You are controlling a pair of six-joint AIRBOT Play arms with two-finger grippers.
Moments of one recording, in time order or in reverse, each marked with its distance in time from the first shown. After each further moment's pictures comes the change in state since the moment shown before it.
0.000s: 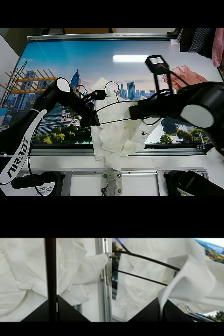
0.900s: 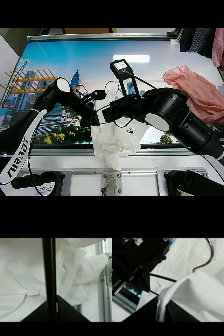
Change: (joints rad) left arm 0.000 0.000 0.000 -0.001 0.000 -0.001; right arm 0.130 -0.119 0.000 0.008 -0.257 -0.023
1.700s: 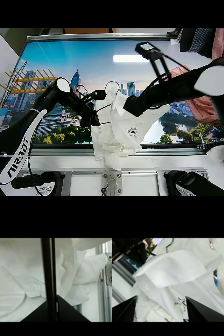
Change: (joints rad) left arm 0.000 0.000 0.000 0.000 -0.001 0.000; right arm -0.393 0.021 0.177 0.407 0.374 -0.481
